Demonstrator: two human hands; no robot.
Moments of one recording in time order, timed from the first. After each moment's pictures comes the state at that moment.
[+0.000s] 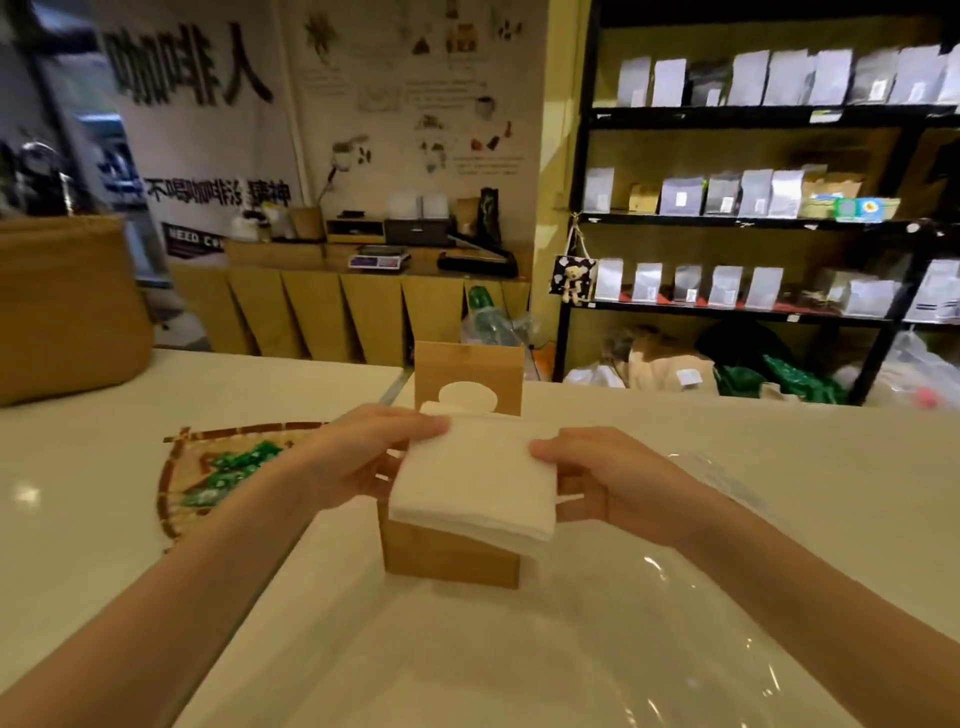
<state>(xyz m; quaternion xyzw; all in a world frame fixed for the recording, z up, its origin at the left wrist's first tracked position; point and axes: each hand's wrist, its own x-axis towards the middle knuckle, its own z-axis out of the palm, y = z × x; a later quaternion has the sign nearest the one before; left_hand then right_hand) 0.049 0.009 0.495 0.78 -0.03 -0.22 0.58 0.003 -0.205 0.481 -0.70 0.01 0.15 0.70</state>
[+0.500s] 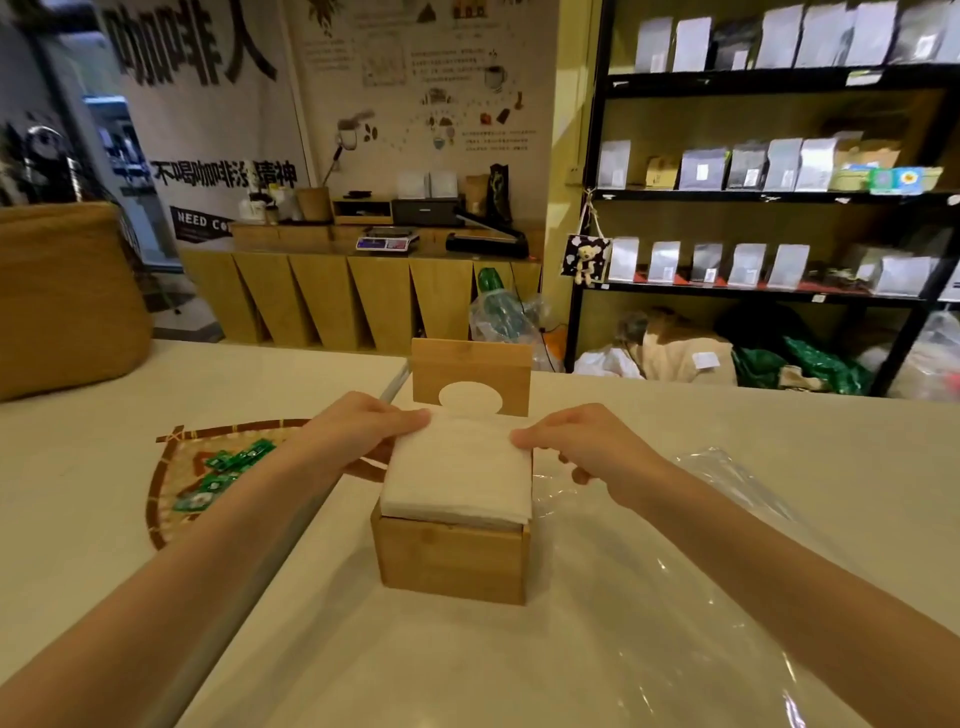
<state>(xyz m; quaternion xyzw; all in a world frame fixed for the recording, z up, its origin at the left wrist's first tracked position) 0.085 0.007 0.489 0.87 0.04 -0.11 0.47 0.056 -0.197 0.475 -0.84 0.07 0.05 0.54</state>
